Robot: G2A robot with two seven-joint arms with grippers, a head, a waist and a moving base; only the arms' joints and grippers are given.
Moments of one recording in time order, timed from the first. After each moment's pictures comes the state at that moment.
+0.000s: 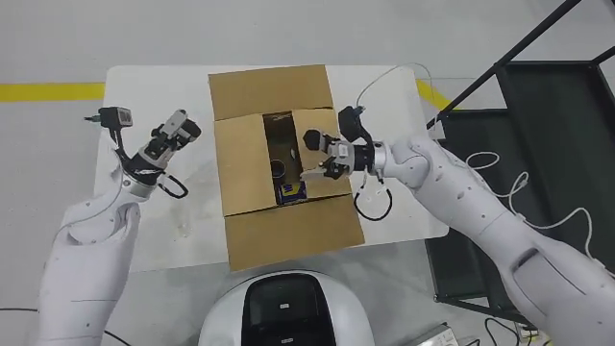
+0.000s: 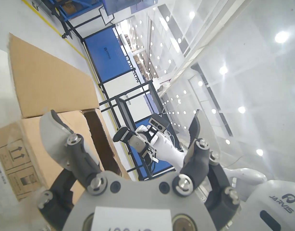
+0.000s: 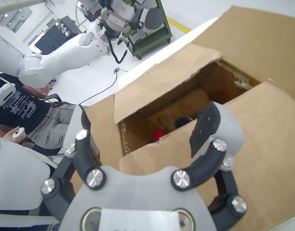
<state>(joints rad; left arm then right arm) 1.27 -1.15 -1.47 -1.47 -0.28 -0.55 -0.62 -0.78 -0.97 0.66 -1.21 -0.45 -1.01 0.07</state>
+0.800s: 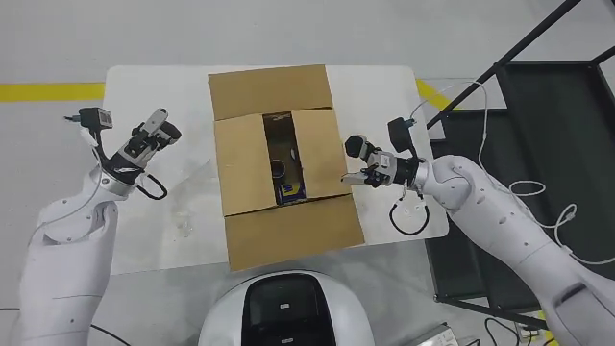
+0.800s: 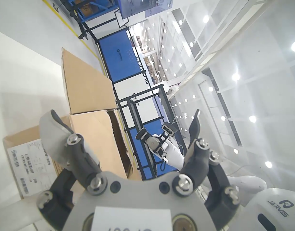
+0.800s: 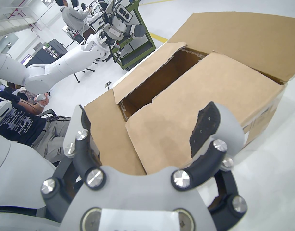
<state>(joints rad) 1.24 -1.13 -1.53 -1.40 -0.27 -0.50 -0.72 -1.00 -0.81 0.83 -1.32 -0.42 -1.01 0.02</state>
